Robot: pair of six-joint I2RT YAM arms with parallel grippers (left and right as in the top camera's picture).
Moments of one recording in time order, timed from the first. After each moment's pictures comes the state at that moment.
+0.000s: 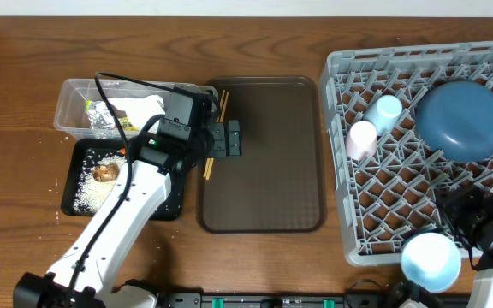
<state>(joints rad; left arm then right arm) -0.35 1.41 1.07 -0.62 0.12 -0.38 -0.62 0.85 0.83 -1.03 -0.42 0.47</state>
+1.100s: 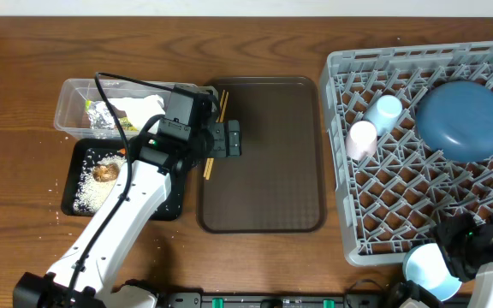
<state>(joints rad) -0.35 1.41 1.07 -0.62 0.12 -0.38 -0.62 0.88 0.82 -1.30 -0.11 0.58</state>
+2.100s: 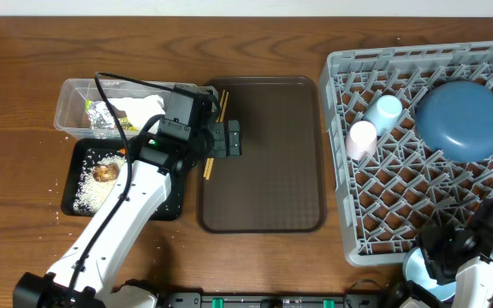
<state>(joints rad) -0.35 1.41 1.07 -0.62 0.12 -0.38 -0.62 0.90 0.52 -1.04 -0.08 0.69</state>
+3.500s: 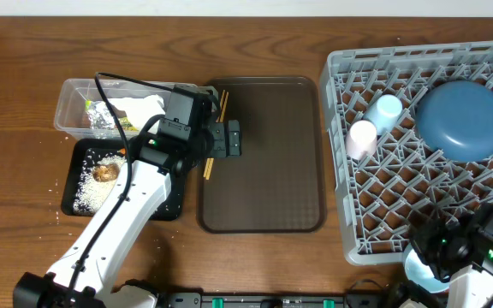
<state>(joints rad) -0.35 1.41 1.07 -0.62 0.12 -0.38 -0.63 0.83 0.48 -0.97 -0.28 0.46</state>
